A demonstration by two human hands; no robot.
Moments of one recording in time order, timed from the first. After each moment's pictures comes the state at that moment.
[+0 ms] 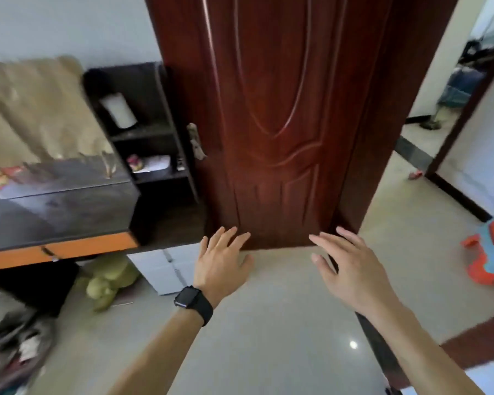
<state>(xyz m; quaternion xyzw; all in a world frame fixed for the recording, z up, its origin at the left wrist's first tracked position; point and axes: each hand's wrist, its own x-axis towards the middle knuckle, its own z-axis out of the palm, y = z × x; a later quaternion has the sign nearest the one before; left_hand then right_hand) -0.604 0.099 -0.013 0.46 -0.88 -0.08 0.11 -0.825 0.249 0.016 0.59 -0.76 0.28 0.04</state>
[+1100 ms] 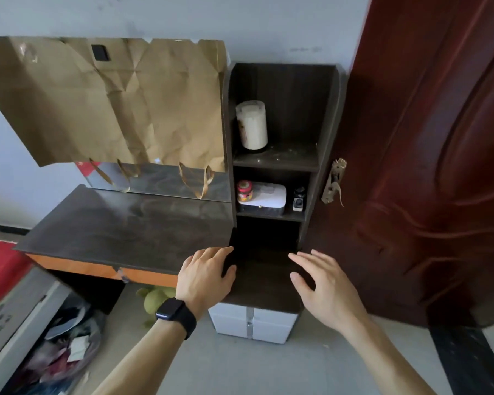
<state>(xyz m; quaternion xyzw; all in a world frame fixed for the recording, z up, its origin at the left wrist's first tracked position) -0.325 -0.323 -0.049 0.61 -0.78 -0.08 0.12 -0.583 -0.255 -0.038 0.69 -0.67 0.23 -0.13</state>
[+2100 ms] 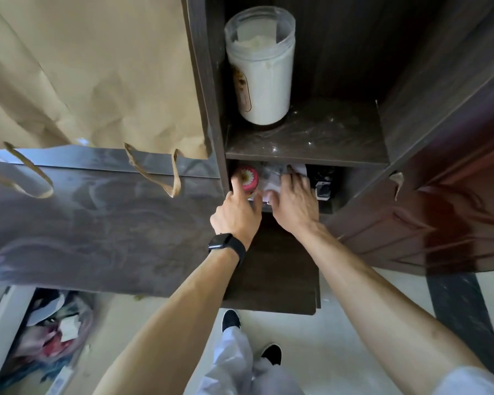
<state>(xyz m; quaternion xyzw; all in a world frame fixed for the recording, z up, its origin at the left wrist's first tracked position) -0.425 -0.602 -0.152 0.71 -0.66 -0.17 0.17 -0.562 -0.600 -0.162 0.65 -0.75 0.09 -0.05</state>
